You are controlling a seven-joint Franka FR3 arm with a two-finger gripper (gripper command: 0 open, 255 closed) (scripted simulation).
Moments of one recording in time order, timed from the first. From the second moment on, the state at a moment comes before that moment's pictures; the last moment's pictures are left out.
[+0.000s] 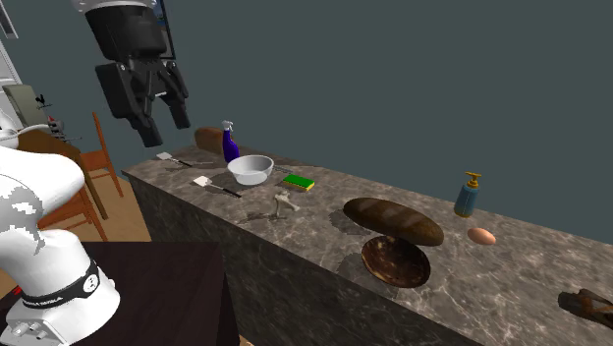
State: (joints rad) arm -0.02 -0.81 0.00 -2.34 -0.04 1.69 -0.04
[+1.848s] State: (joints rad) arm 0.10 -0.30 0.44 -2.46 0.09 2.29 0.40
